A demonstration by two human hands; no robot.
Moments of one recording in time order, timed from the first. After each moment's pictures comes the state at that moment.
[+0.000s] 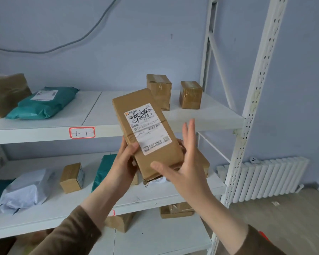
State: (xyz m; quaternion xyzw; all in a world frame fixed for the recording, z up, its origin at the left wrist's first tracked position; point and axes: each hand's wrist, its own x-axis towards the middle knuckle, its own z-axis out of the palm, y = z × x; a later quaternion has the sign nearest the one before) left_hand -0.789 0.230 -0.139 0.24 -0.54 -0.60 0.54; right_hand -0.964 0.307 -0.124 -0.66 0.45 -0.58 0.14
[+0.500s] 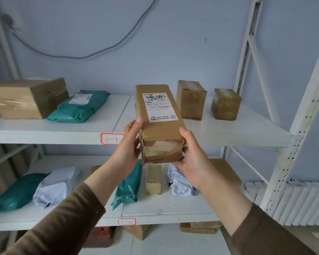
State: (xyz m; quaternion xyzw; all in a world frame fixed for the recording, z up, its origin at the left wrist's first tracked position) left_hand -0.724 0.165 -0.082 0.34 -0.51 -0.54 0.58; right_hand -0.909 0.203 -0.078 -0.42 0.40 -0.56 0.59
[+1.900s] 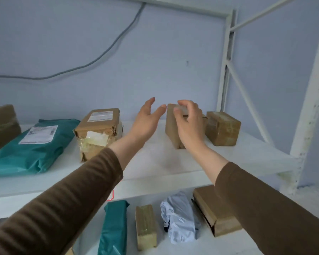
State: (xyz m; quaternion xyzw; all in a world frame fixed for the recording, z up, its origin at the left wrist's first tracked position) left_hand -0.755 -0.021 0.035 0.36 -0.70 -0.32 0.52; right_hand -0.900 -0.012 0.010 -0.57 0.49 -0.65 -0.05
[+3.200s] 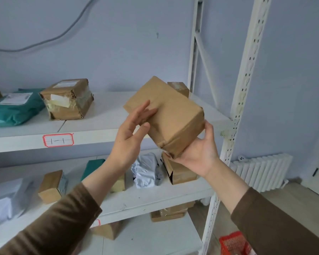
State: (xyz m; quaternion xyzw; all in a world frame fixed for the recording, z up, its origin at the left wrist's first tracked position) left_hand -0.849 0.199 -0.073 0.21 -0.72 -0.33 0.57; right_hand -1.059 0.235 -0.086 -0.31 0.26 -0.63 0.67
